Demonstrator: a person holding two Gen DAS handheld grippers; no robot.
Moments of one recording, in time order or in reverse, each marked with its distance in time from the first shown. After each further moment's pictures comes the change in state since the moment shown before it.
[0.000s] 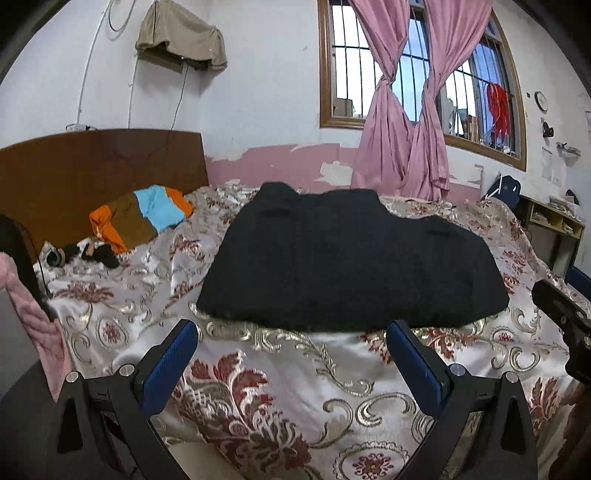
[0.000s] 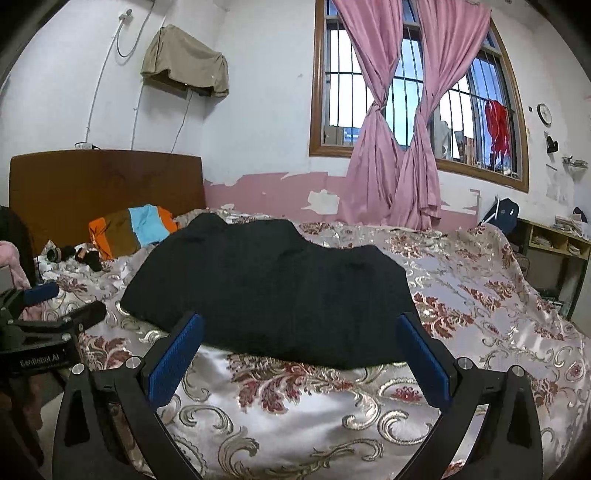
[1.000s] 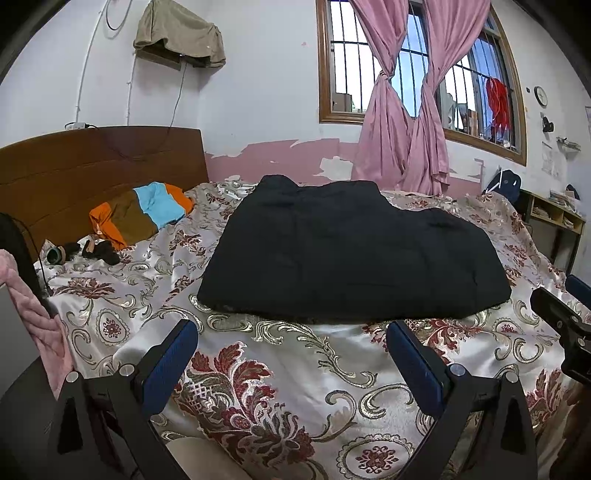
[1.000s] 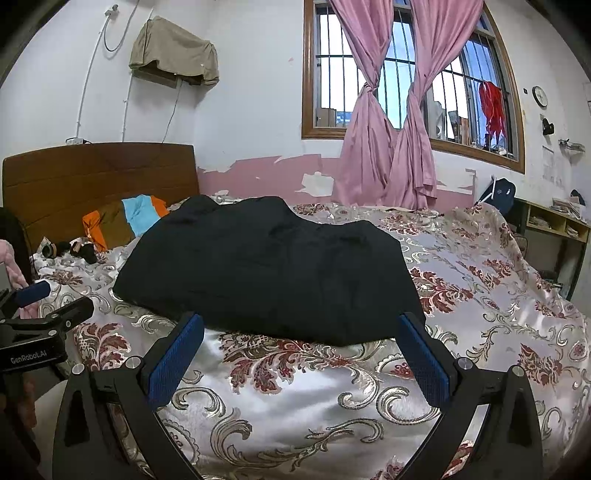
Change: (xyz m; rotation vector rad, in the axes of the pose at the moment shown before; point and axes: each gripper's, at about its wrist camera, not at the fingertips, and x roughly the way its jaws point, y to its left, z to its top) left arm 0.000 0.000 -0.005 0.016 0.008 0.005; right arm 0.008 -0.005 -0.018 0.029 0.053 -0.012
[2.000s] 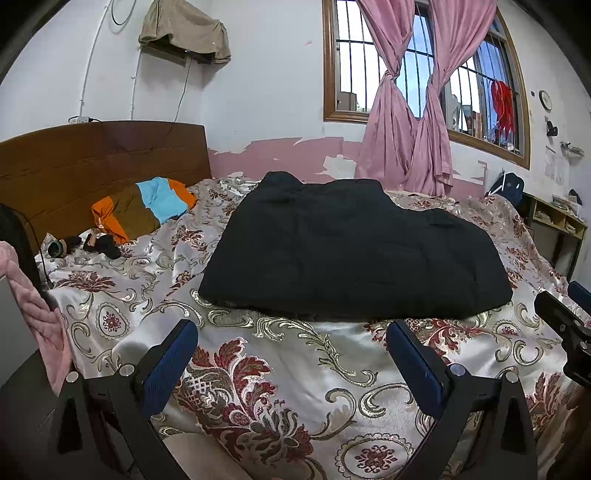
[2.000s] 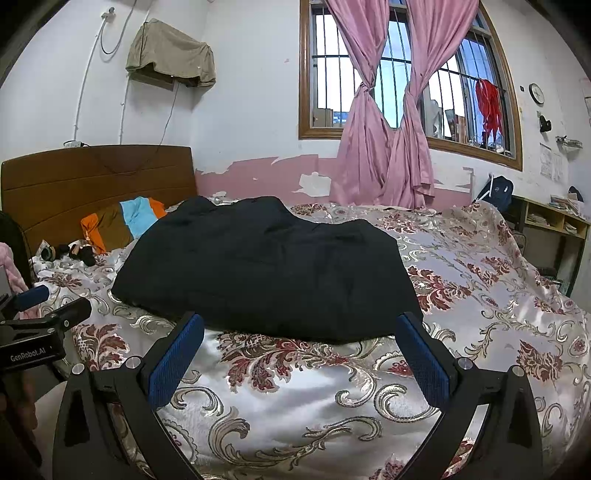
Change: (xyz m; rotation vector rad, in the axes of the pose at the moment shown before) left arm -0.001 0.002 -0.001 -0.025 0.008 0.003; right arm 0.001 0.003 0.001 0.013 0.000 -0.009
